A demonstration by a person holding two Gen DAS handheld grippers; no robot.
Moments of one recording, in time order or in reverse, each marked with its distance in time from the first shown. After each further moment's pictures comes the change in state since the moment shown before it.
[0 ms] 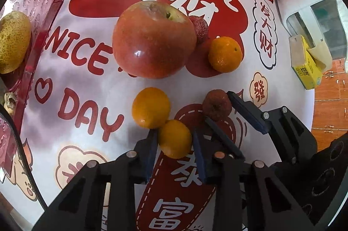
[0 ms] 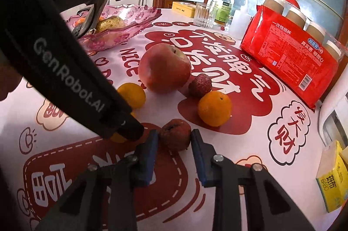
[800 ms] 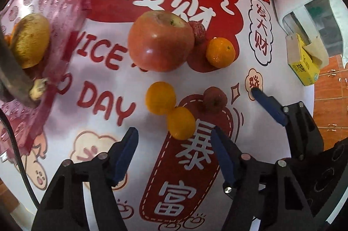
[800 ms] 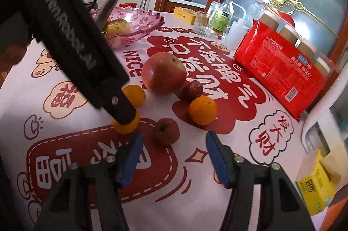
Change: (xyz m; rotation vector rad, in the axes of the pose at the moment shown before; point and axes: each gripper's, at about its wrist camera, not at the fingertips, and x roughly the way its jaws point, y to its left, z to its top) left arm -0.027 0.001 -0.015 0.011 -0.019 0.034; right arm -0.030 0.007 -0.001 -0.076 -0.012 -0.056
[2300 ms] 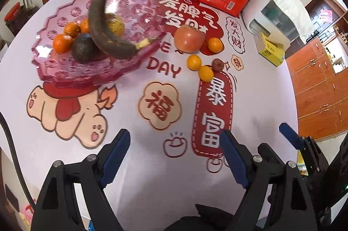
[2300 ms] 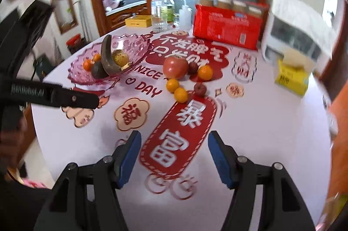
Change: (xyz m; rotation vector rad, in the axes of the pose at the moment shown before) left arm -0.124 0.094 -0.134 0.131 -0.224 -0.066; right arm -0.146 0.116 0.016 0.530 0.082 -0.195
